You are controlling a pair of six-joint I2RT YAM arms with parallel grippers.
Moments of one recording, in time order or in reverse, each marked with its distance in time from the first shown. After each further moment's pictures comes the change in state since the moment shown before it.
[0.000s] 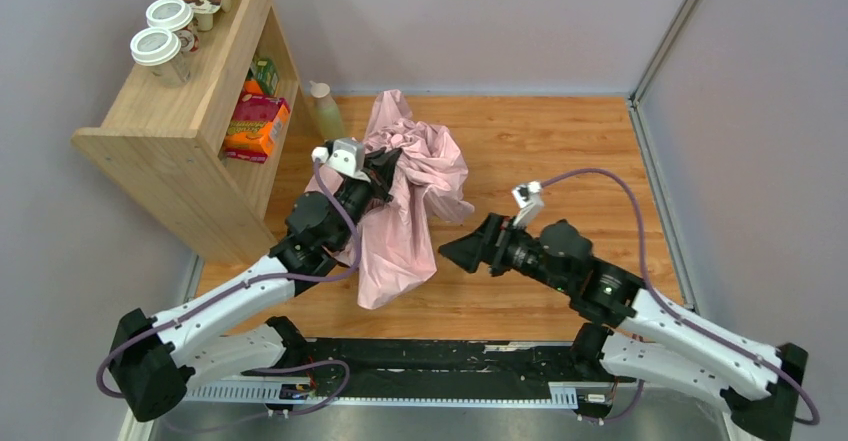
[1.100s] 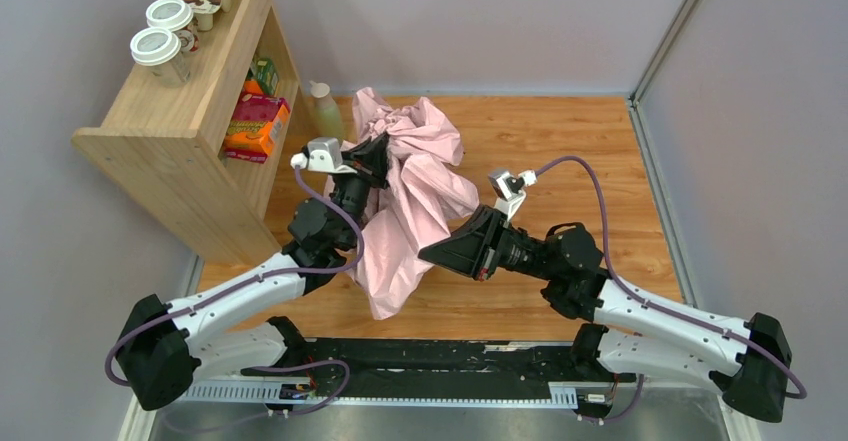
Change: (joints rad) left arm -0.007 0.108 -0.027 0.289 -0.271 -0.096; right arm 0.079 0.229 -0.063 0.865 -0.367 0.203
